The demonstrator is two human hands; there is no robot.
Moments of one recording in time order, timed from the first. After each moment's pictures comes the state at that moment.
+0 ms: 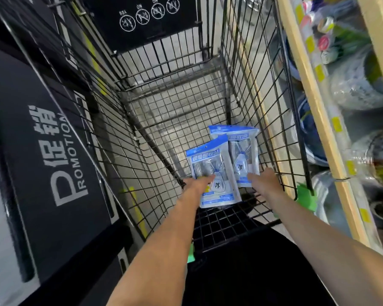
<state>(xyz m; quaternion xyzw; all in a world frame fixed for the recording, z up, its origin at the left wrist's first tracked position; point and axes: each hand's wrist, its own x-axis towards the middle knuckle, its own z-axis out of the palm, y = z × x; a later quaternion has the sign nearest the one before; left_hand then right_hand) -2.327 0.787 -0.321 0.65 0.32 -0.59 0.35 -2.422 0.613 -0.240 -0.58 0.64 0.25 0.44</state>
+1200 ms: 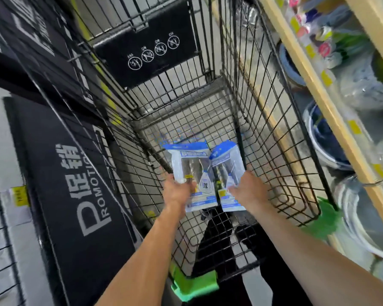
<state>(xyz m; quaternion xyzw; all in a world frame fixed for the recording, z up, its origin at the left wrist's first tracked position) -2.235 0.819 -0.233 0.79 0.22 -0.39 0.41 -2.356 0.666 -0.244 -0.78 0.47 0.27 0.30</state>
